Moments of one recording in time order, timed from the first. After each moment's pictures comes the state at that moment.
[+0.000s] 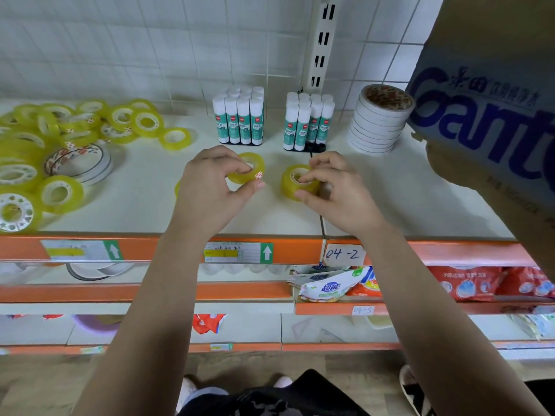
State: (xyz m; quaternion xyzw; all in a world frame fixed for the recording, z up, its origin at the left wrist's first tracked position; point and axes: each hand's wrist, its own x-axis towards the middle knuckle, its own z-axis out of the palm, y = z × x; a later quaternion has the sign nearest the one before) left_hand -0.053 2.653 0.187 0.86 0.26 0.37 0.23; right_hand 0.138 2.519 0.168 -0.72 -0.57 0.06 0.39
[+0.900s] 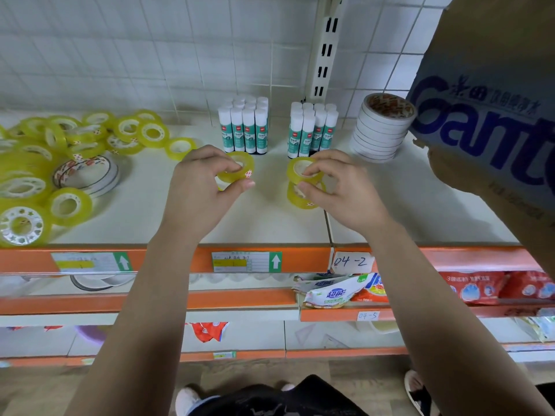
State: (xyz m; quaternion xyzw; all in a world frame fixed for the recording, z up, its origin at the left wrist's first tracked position) left_hand -0.067 2.673 0.195 0.87 0.26 0.37 0.21; right_hand 0.133 2.531 0.190 -0.73 -0.56 0.01 0.39
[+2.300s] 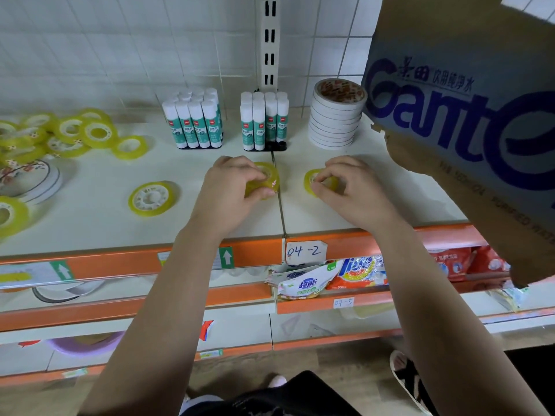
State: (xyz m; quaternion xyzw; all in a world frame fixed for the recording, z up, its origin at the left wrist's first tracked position) left_hand 0.014 2.626 0.175 0.93 0.21 0.25 0.18; right_hand 0.190 2.464 0.175 -0.80 -0.48 0.05 0.35
